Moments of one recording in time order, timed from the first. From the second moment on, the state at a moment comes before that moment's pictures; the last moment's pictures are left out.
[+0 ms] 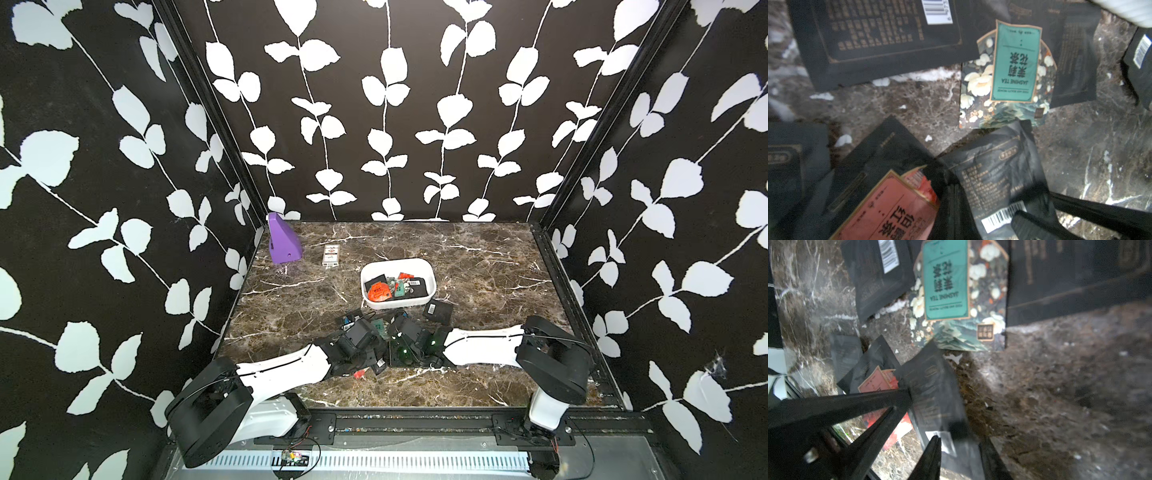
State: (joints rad) left arm -0.86 1.21 0.46 -0.35 -0.08 -1.05; right arm 1.11 1.77 0.93 -0.13 -0.09 0.97
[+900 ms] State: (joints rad) left arm -0.86 0.95 0.58 -0.53 -0.21 -0.95; right arm 0.90 1.29 1.06 -0.55 0.10 0.77
